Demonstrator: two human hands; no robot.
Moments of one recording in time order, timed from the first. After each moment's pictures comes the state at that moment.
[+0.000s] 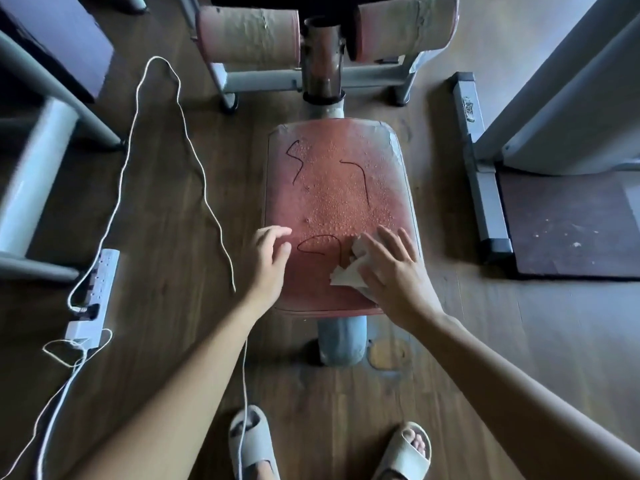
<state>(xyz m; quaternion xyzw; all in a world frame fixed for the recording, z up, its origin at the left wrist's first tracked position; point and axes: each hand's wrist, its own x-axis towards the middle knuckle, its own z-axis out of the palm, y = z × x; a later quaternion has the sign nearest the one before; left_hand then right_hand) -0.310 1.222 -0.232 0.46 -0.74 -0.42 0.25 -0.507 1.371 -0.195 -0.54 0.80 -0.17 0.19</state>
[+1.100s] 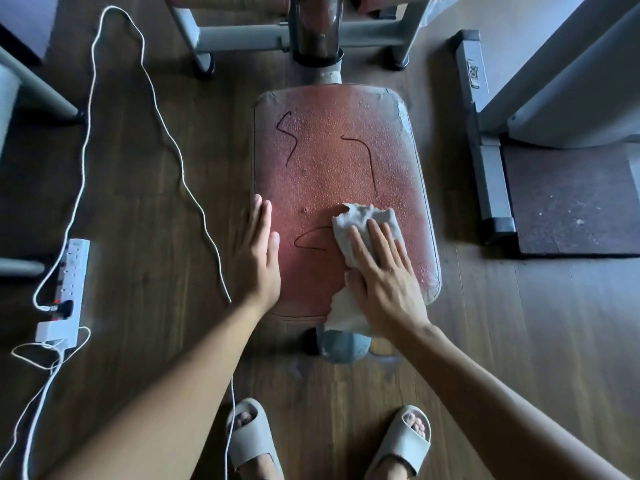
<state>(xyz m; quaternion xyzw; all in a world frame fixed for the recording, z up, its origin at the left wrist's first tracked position) -0.312 1.204 -0.296 0.41 -0.80 -0.33 0.29 -0.473 1.360 -0.242 -0.55 0.82 -0.14 0.13</state>
